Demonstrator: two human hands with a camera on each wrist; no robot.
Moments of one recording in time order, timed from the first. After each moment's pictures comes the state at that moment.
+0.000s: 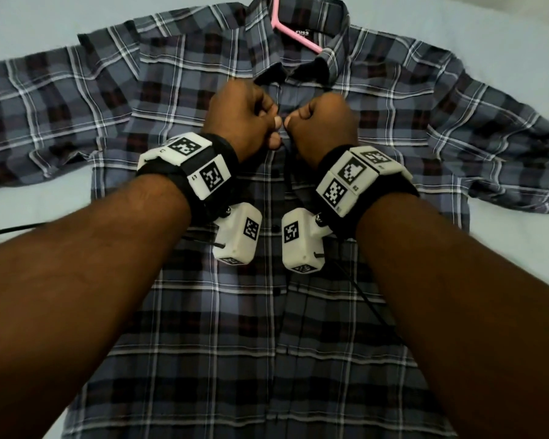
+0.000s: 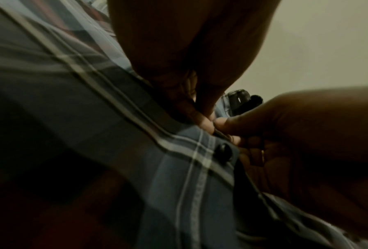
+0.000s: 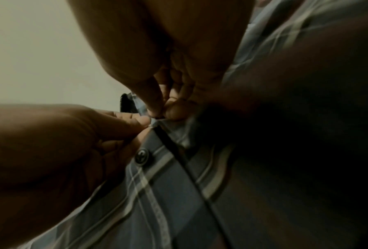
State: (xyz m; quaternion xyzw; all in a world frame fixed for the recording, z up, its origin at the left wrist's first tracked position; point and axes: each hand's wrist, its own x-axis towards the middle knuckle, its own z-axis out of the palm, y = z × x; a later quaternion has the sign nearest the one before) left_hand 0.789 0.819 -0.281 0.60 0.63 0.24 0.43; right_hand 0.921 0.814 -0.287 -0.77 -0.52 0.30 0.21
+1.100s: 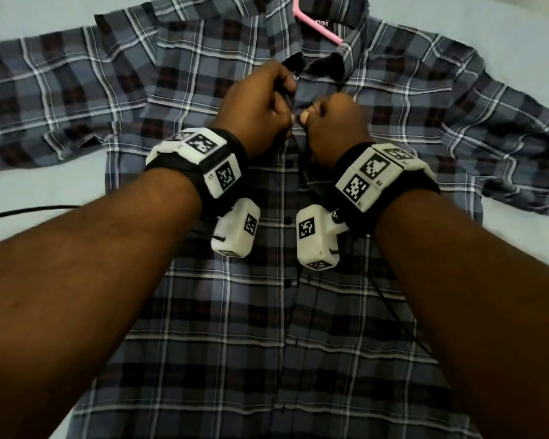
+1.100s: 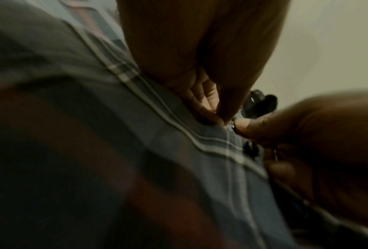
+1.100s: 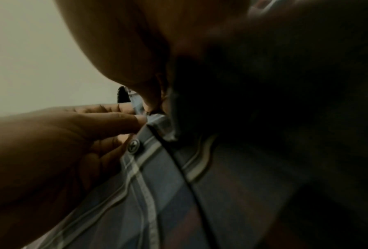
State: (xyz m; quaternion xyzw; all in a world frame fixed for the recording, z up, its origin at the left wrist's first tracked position) left_hand 0.779 0.815 -0.286 0.67 0.57 0.25 0.41; right_hand 0.921 0.811 -0.292 -0.73 -0.57 0.33 0.16
